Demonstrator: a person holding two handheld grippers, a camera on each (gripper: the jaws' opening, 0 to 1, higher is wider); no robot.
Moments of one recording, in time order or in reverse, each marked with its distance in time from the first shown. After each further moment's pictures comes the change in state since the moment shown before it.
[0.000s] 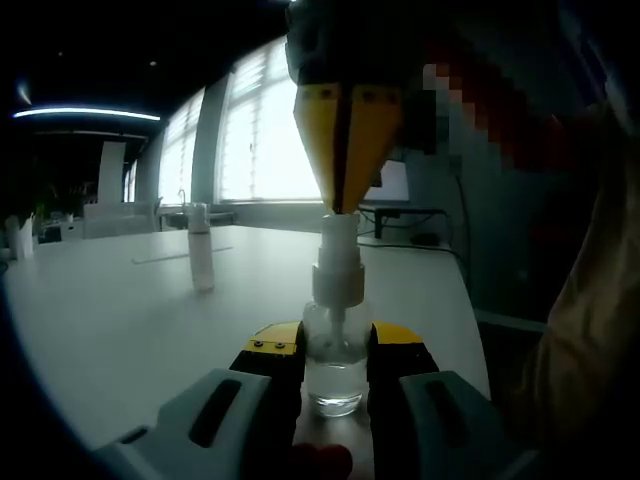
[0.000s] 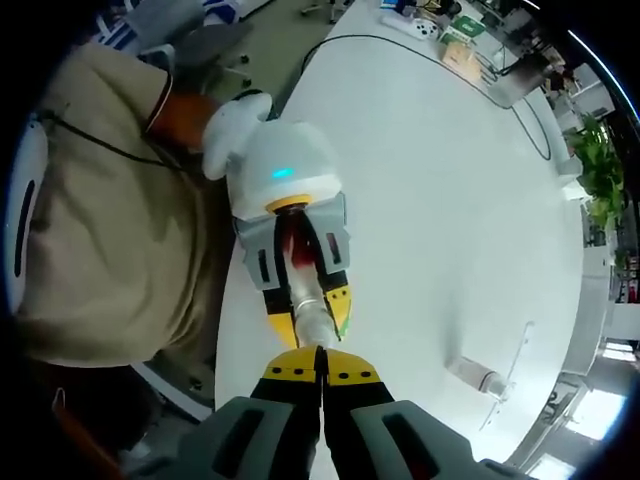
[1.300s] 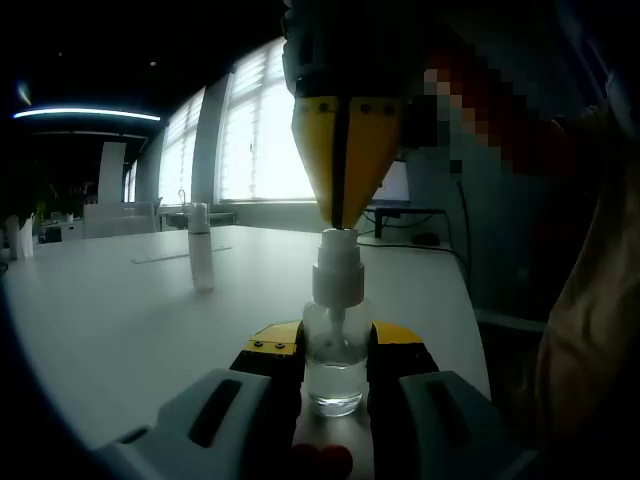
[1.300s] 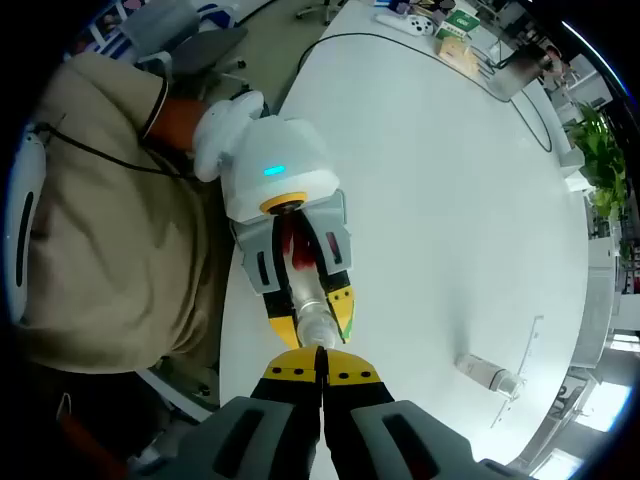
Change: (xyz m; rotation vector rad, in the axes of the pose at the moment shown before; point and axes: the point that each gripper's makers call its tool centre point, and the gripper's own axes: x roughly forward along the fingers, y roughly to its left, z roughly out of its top) left arm 0.000 -0.001 0.001 0.001 0.001 0.001; right arm 0.006 0.003 -0.002 0.037 -0.003 0.025
